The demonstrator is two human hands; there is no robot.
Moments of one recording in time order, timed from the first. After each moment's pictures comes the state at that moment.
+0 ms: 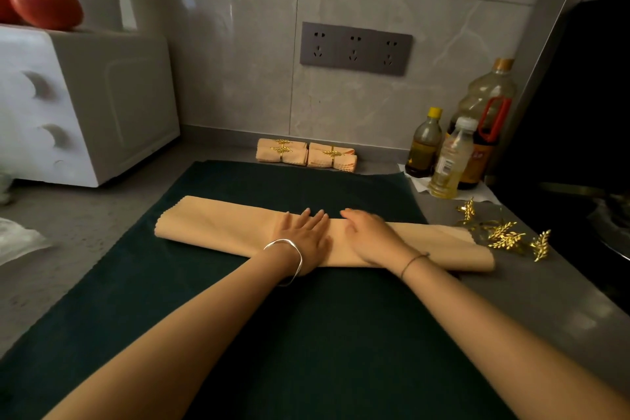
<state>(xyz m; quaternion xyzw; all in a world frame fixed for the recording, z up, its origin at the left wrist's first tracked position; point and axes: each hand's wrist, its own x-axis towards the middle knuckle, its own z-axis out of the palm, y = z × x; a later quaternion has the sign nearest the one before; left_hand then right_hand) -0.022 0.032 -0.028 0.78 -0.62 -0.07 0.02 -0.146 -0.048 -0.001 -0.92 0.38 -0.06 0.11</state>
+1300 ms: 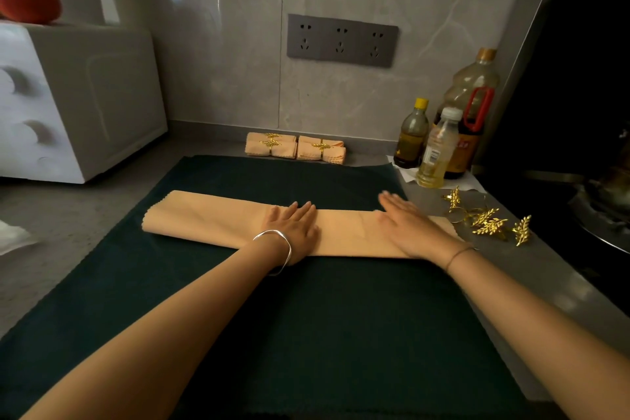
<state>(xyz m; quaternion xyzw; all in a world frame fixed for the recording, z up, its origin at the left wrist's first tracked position) -0.023 0.032 -0.025 0.79 -0.61 -0.08 0.00 -0.221 -0.076 0.008 -0.91 0.40 -0.02 0.07</state>
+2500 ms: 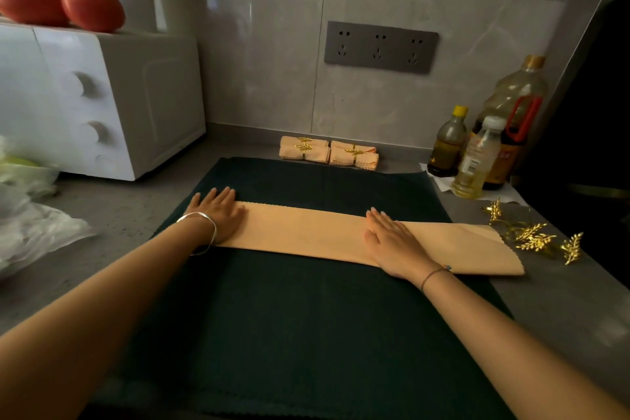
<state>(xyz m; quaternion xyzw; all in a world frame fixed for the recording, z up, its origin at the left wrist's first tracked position) 0.123 0.111 -0.022 0.90 -0.43 -0.07 -0.01 -0.152 -0.046 -0.027 -0.92 0.38 -0.01 0.09</state>
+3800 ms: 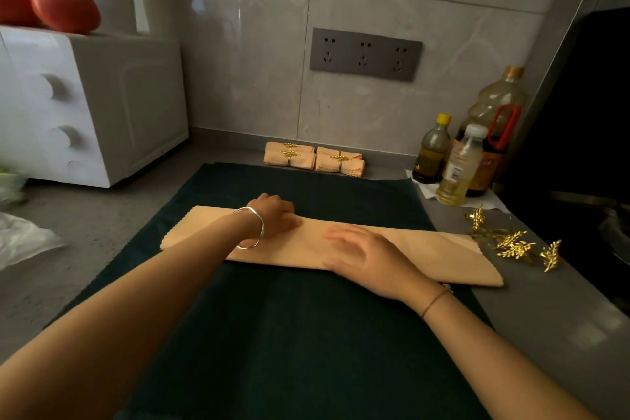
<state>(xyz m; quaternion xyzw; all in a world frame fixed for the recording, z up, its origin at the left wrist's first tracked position) 0.053 0.033 0.002 0.83 -0.55 -0.10 0.05 -0.170 -0.019 -0.007 -0.94 0.22 -0.13 0.21</state>
